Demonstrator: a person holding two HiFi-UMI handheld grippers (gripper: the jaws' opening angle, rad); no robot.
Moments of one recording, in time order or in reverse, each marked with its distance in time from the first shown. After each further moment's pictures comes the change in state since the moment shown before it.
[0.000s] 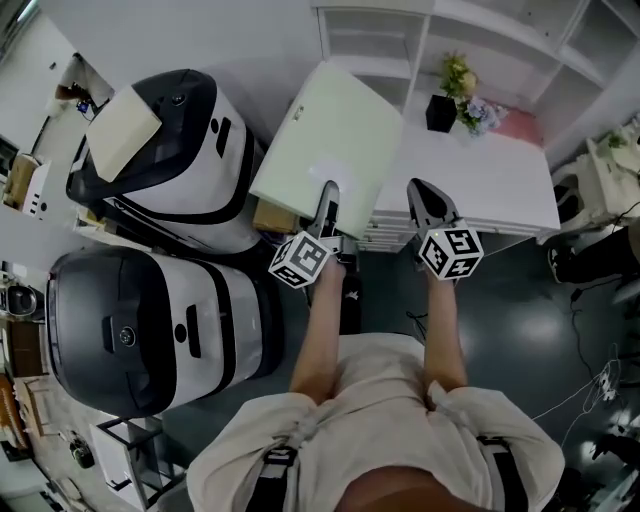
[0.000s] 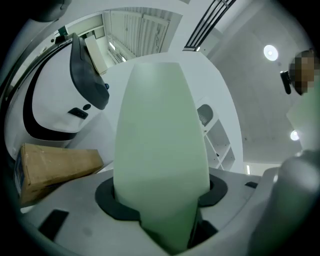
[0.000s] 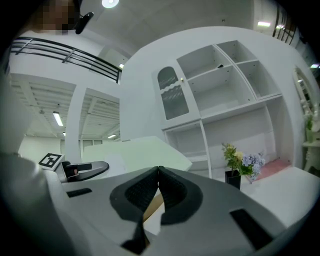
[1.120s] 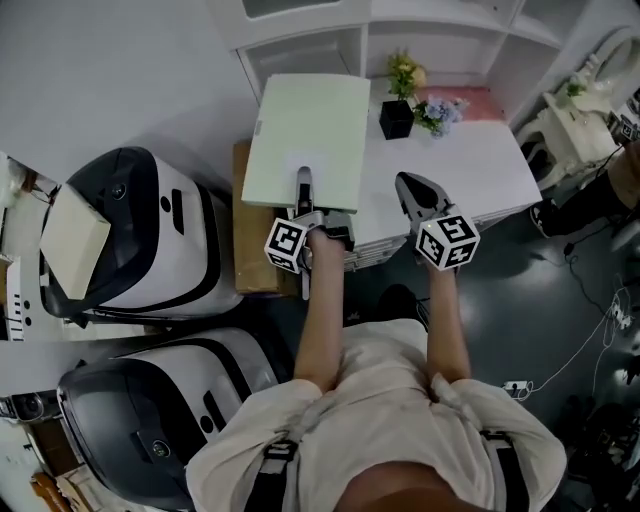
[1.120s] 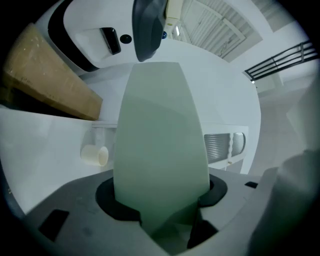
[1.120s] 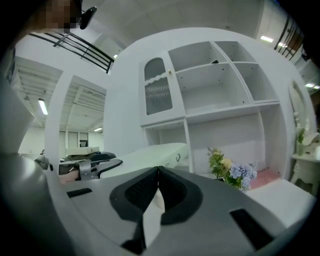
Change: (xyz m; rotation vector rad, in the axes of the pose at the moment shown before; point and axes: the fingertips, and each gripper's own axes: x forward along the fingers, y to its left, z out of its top) left arm 0.189 0.054 -0.041 -0.631 0.023 -0.025; right arm 0.069 -0.096 0.016 -0.052 0.028 -0.159
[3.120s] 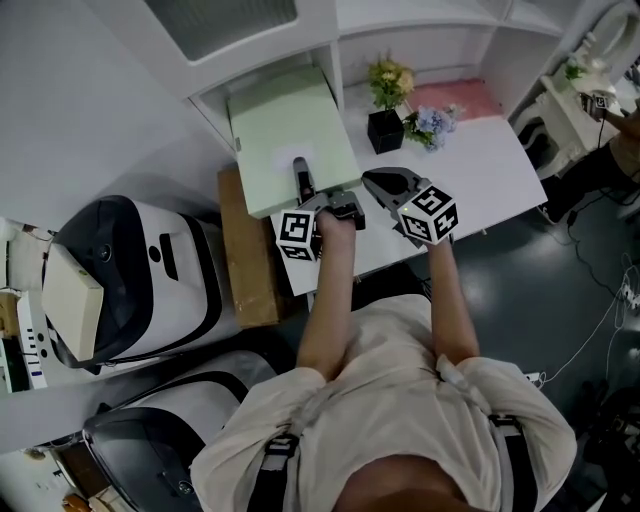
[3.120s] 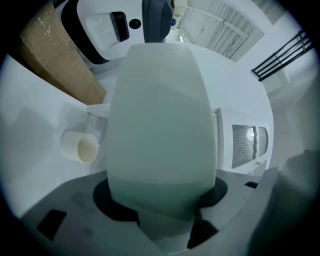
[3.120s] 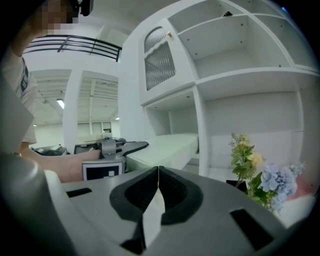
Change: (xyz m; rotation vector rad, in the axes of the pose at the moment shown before) left arm 0.125 0.034 -0.033 -0.028 -0.131 0.100; right arm 0.112 -0.047 -0.030 -0.062 0.196 0.277
